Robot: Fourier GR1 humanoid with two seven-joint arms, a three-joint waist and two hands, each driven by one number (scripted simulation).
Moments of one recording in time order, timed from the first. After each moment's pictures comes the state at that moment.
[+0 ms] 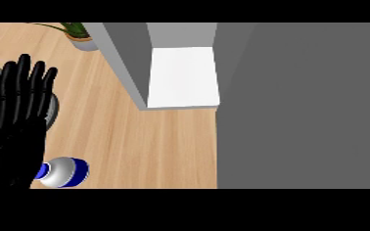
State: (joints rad) left arm -0.02 0.07 0.02 -2.10 0.02 0.00 0.03; right arm 0.03 -0.04 0.01 -2.10 0.02 -0.02 -0.03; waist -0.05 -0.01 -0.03
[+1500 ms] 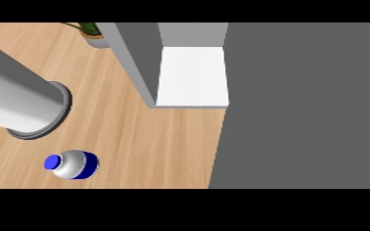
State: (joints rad) left arm 0.57 0.21 0.54 -2.30 0.82 -0.48 0.19; right arm 0.24 -0.03 0.41 -2.45 0.08 0.02 0.26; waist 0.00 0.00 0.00
